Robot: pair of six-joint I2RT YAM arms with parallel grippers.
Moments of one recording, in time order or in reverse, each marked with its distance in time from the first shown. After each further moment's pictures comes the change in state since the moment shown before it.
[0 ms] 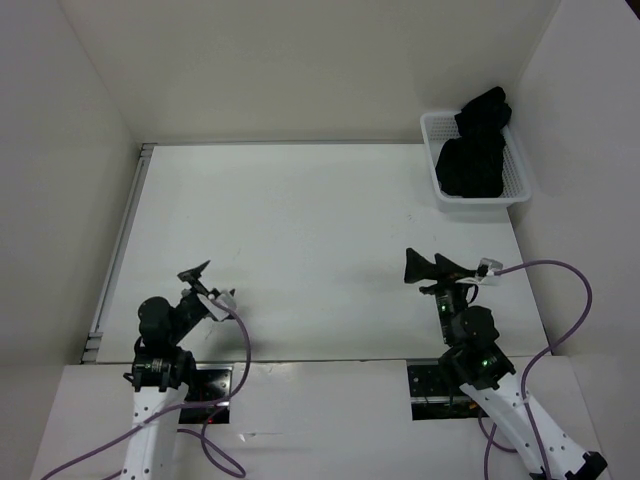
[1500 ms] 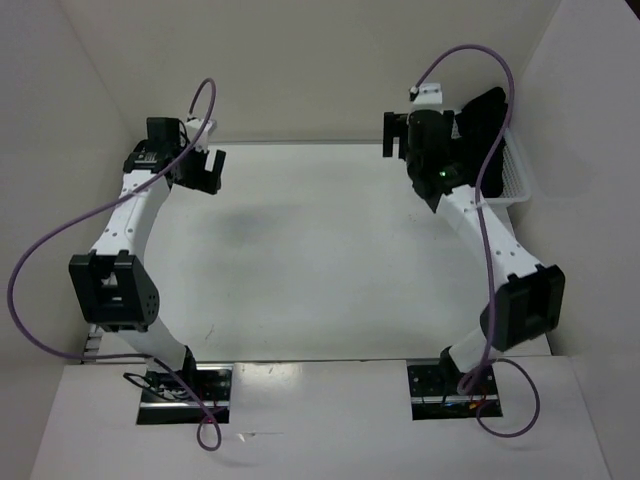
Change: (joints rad) left arm -0.006 1.628 1.477 -0.402 -0.499 -0.566; right arm -0.225 1.489 1.352 -0.333 -0.105 -0.405
